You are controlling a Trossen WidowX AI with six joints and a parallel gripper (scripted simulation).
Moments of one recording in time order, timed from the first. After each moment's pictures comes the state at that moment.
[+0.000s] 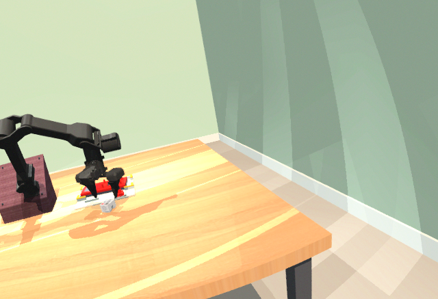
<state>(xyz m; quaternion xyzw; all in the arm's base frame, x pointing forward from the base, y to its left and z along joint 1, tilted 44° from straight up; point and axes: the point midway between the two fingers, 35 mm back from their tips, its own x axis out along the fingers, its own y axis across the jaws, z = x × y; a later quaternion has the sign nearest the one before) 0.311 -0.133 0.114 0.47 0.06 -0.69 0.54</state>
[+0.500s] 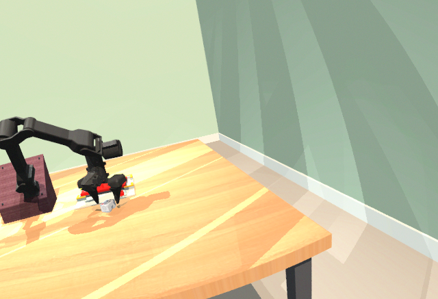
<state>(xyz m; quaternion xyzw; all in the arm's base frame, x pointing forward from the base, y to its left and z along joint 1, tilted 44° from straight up) 0.312 -0.149 0.099 0.47 0.05 -0.69 0.54</state>
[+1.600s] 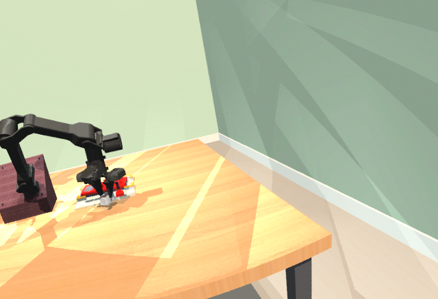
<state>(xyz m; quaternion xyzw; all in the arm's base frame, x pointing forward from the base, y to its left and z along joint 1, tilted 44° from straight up) 0.314 -0.131 0.111 0.47 0.06 -0.70 0.54</state>
